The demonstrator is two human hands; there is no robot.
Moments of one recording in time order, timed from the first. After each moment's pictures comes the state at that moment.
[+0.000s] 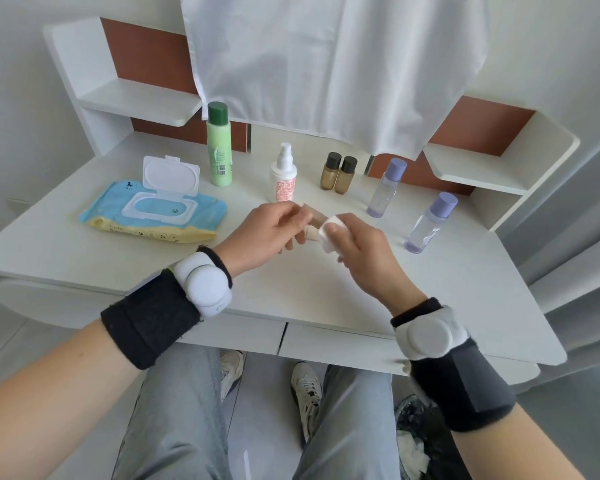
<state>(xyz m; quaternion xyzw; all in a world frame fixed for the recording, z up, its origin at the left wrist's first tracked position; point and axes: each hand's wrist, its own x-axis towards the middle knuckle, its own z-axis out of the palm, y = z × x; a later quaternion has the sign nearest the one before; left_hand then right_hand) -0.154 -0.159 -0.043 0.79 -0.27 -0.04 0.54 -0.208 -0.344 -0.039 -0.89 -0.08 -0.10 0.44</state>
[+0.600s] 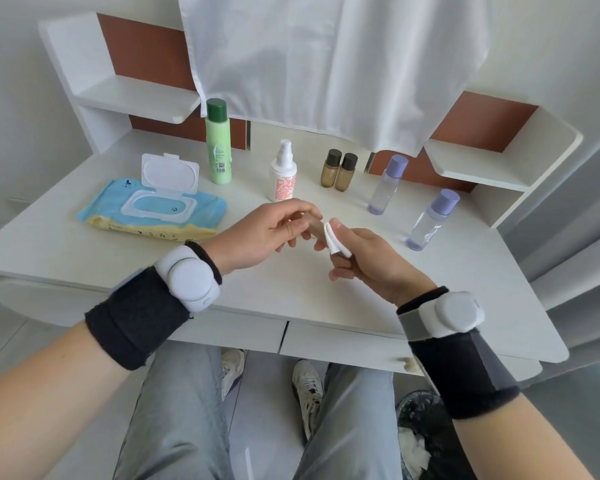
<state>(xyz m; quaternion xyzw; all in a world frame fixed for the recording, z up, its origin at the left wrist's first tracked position) -0.160 -0.150 -0.034 0.78 -0.33 -0.09 0.52 -0.210 -0.346 -0.029 -0.76 -0.02 0.14 0.64</state>
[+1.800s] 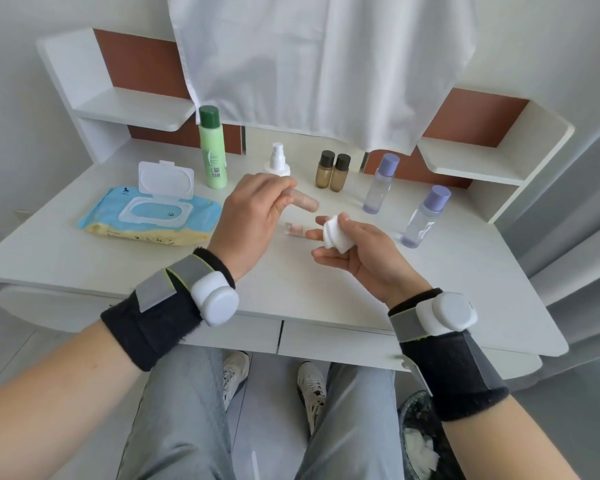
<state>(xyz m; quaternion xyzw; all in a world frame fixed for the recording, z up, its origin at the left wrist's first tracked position) -0.155 -0.160 -0.037 0.82 -0.29 0.36 0.33 -0.212 -0.351 -0.033 -0.62 0.02 0.11 0.78</state>
